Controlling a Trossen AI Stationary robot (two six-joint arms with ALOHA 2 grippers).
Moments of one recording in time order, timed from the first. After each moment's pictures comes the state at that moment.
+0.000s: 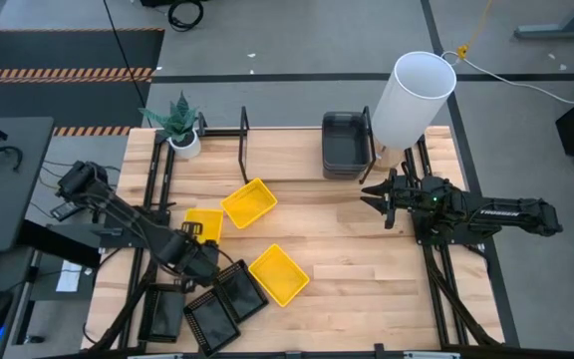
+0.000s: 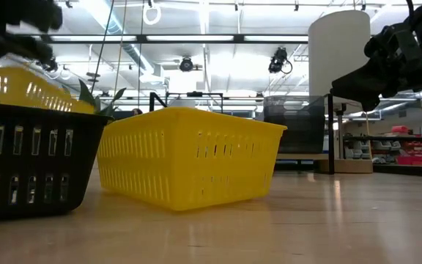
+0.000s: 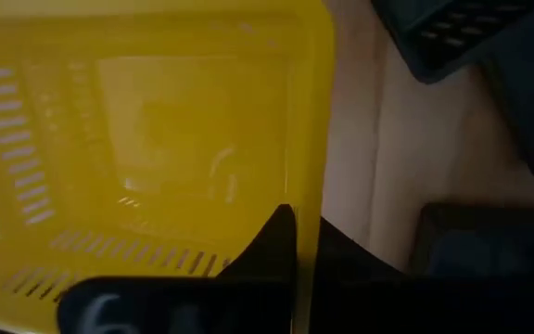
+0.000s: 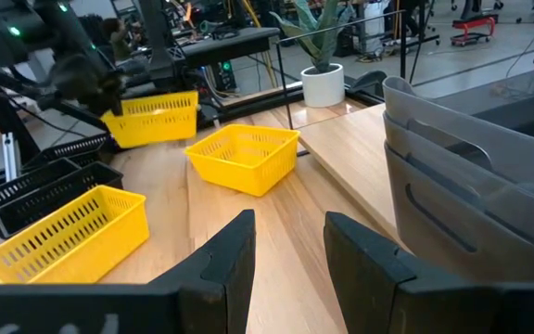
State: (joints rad) left arm -0.60 1.42 1.03 -1.22 -0.09 -0.53; right arm -0.19 0.20 0.04 0.03 0.03 0.21
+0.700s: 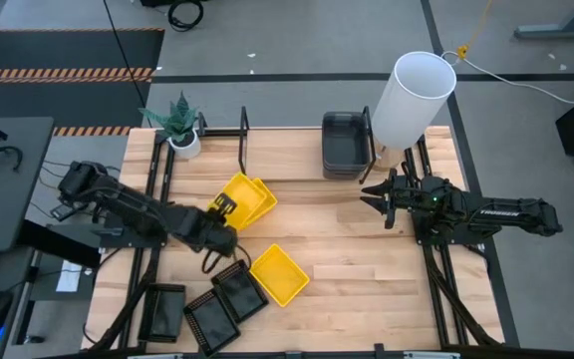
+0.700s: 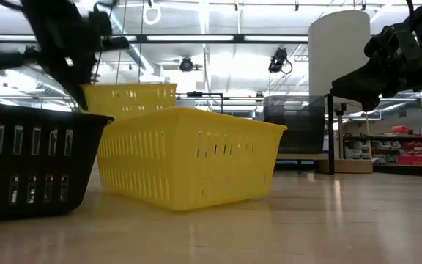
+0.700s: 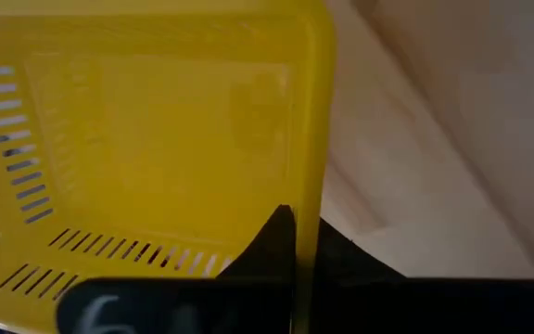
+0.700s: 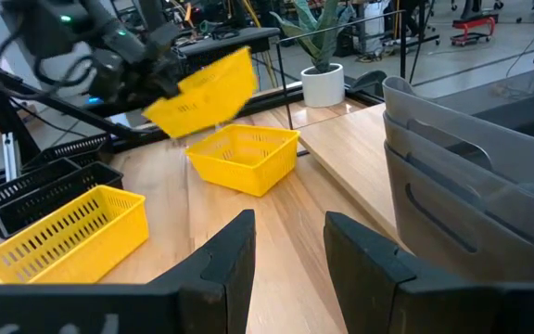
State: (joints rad) left arm -0.35 1.42 0.98 -1.08 -0.57 0.41; right arm -0.19 0.20 0.04 0.03 0.03 0.21
